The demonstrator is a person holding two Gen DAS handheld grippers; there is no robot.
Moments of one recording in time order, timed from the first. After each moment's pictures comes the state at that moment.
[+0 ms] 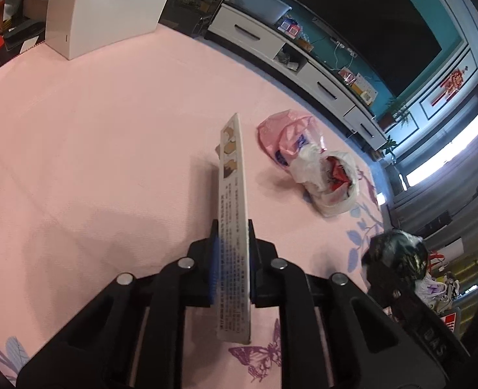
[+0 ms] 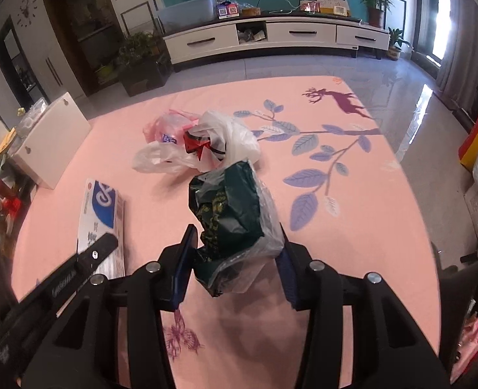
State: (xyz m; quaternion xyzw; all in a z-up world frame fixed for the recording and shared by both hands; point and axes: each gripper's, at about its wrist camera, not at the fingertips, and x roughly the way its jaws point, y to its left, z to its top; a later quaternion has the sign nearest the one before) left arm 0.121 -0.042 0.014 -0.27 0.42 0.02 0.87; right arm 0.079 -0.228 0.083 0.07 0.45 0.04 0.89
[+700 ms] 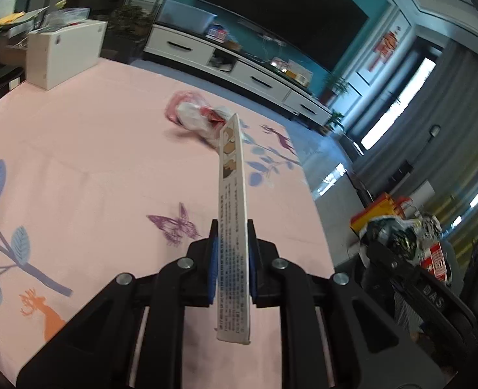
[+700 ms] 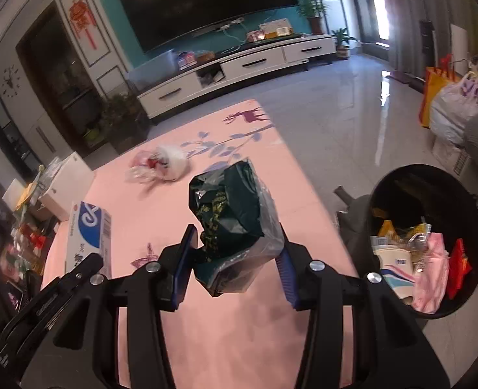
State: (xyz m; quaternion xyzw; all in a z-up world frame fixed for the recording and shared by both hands) left arm -0.025 -0.132 0.078 -0.20 0.37 -0.11 0.90; right arm -0.081 -0.345 0.124 0.18 0.36 -0.02 0.91
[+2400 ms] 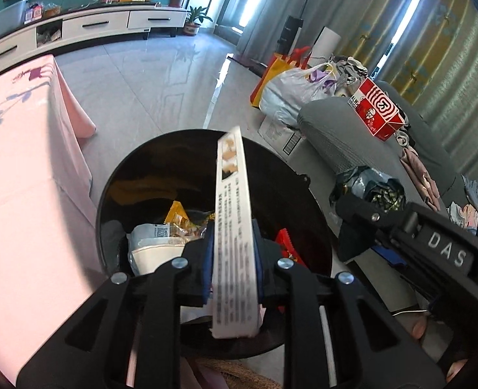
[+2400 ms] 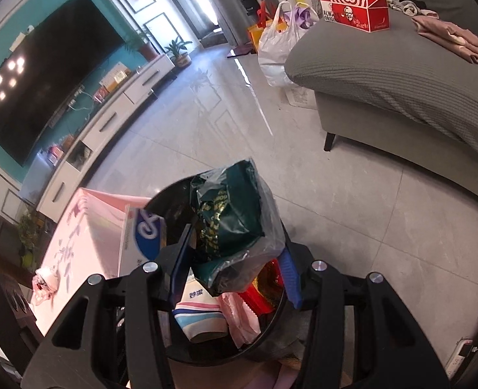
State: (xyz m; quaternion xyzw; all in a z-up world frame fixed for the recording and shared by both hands) left arm -0.021 -0.475 0.016 0.01 0.46 -0.38 0.81; right arm -0.176 -0.578 0.068 0.35 0.35 -0.29 0.82
